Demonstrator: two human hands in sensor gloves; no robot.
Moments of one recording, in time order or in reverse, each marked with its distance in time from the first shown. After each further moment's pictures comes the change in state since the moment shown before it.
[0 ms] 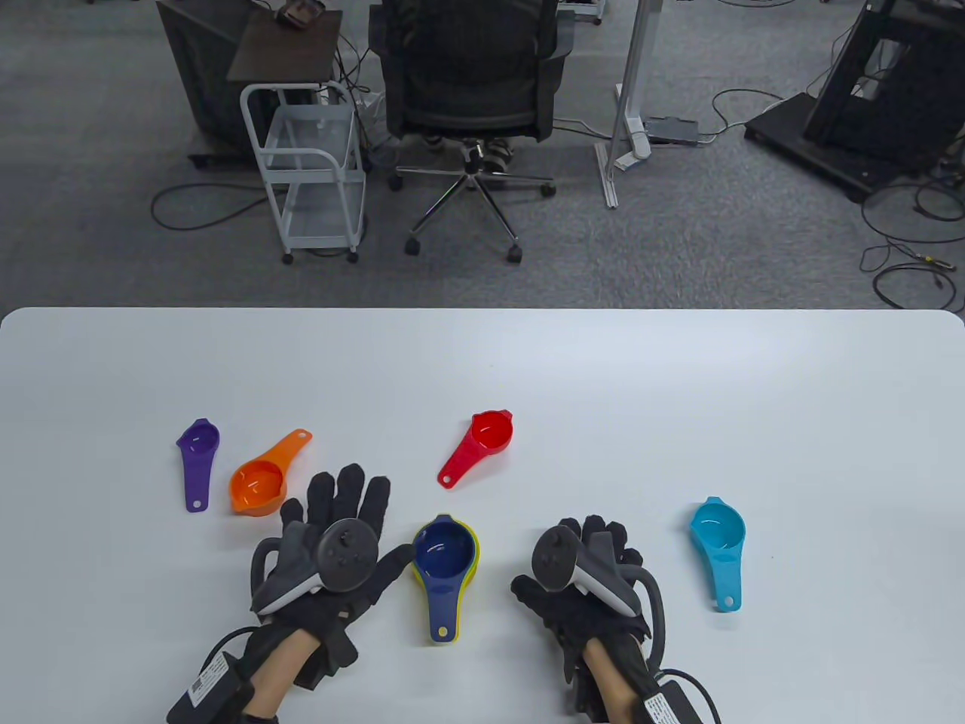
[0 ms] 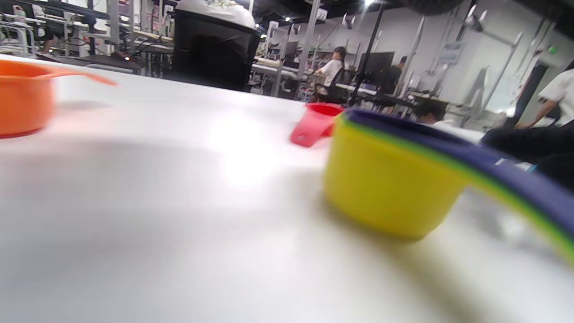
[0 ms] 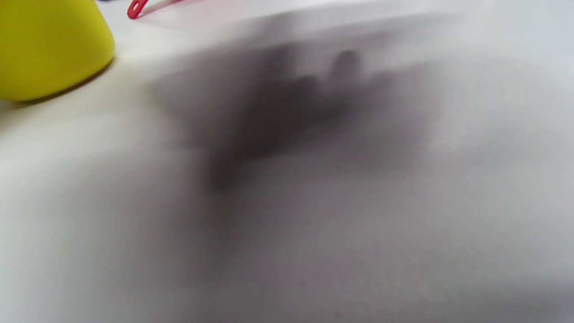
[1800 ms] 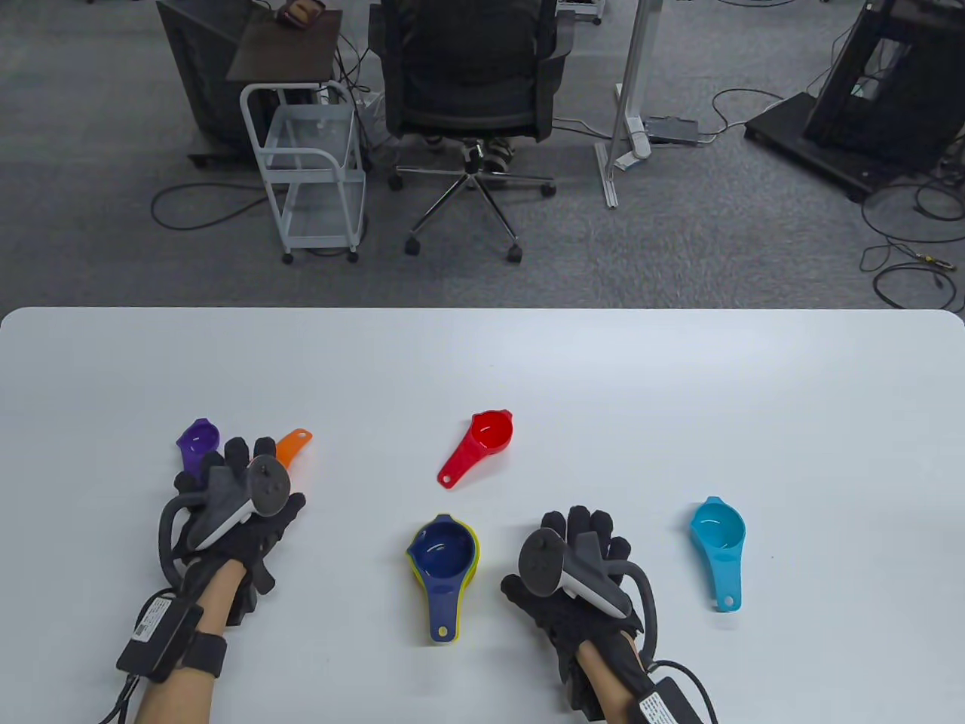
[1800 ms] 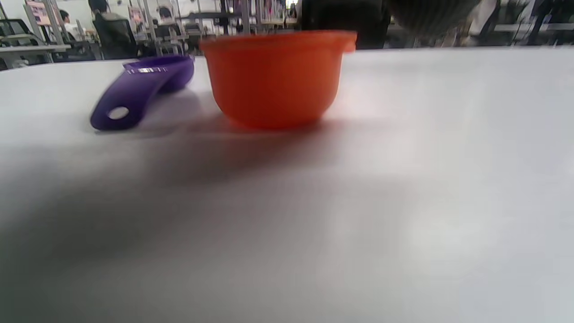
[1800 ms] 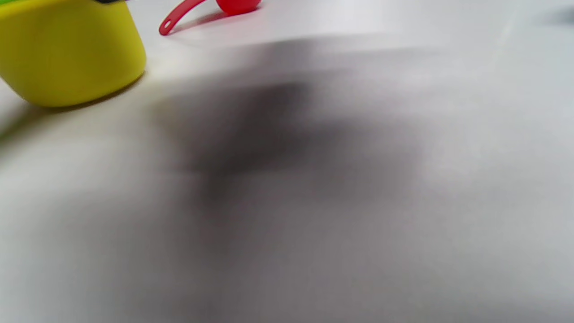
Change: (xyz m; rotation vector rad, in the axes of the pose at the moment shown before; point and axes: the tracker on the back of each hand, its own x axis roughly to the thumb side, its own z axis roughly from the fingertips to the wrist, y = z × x) left_hand -0.122 -0.010 -0.068 -0.122 0.411 -0.143; right_hand 0.013 -0.006 0.005 -0.063 -0.052 0.063
